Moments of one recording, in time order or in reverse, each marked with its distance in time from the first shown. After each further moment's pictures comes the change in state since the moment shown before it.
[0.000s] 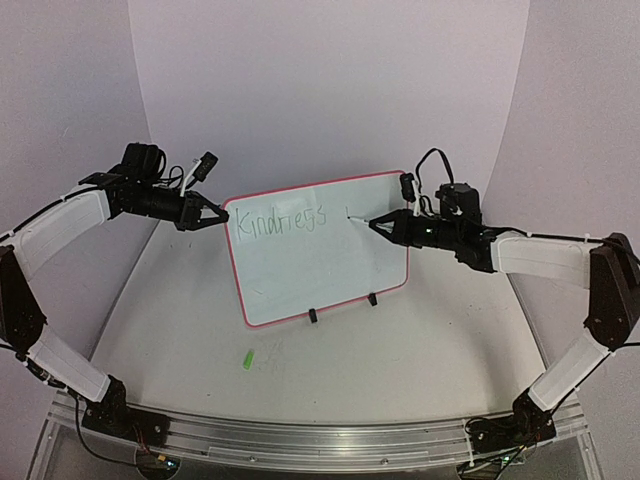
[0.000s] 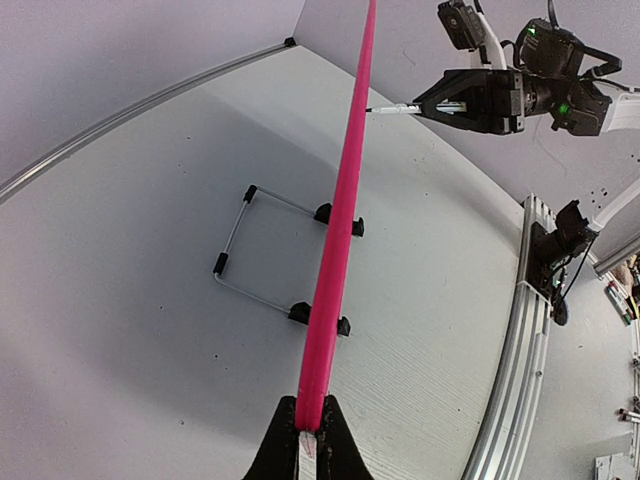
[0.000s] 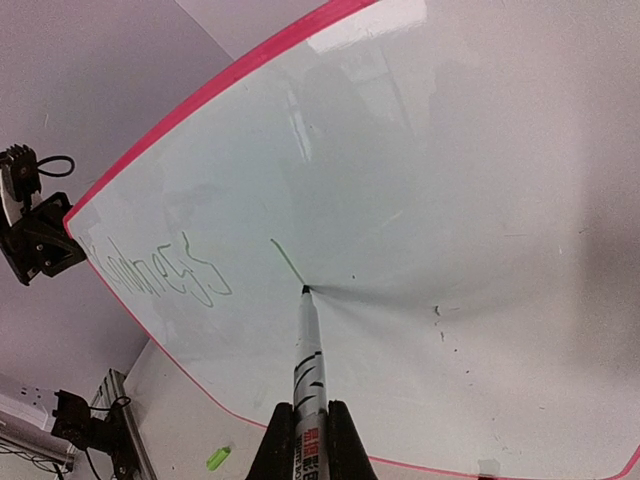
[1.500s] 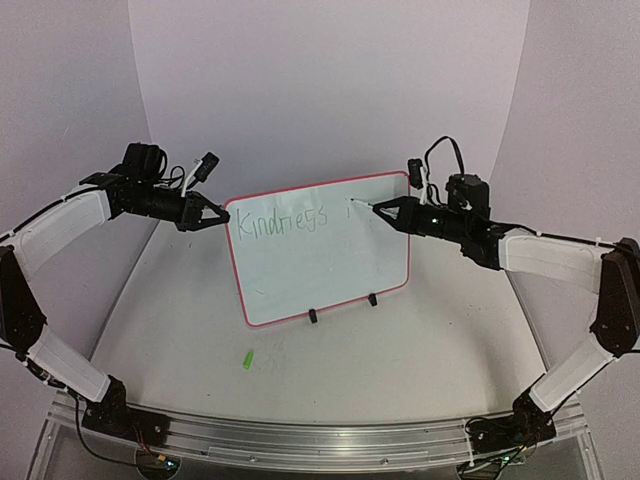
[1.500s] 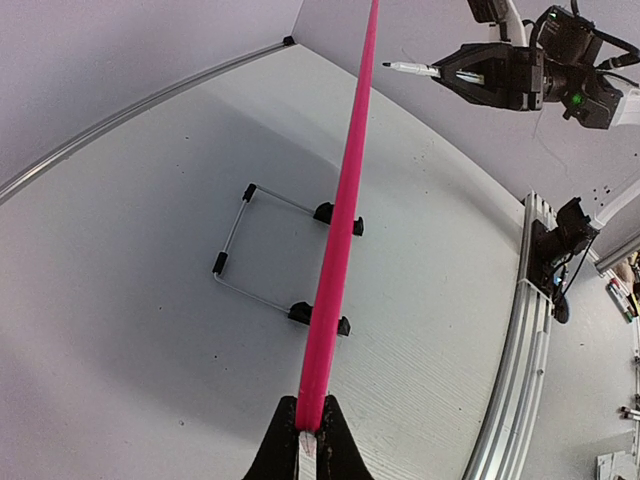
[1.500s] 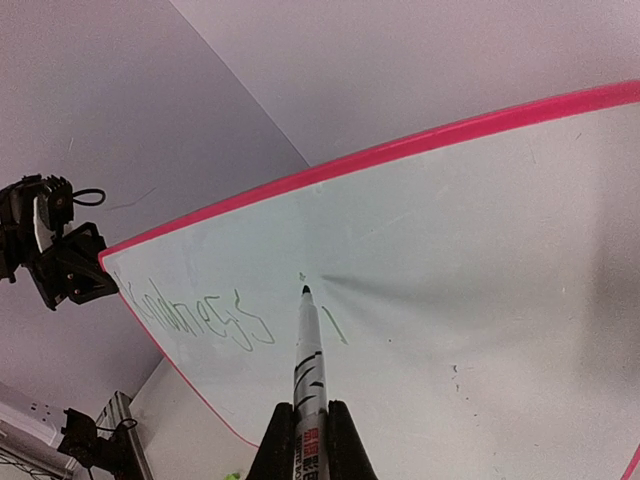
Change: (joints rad) left arm -0.006 0.000 0.000 0.000 -0.006 0.003; right arm 0.000 -0.050 0.015 0.039 0.021 0.001
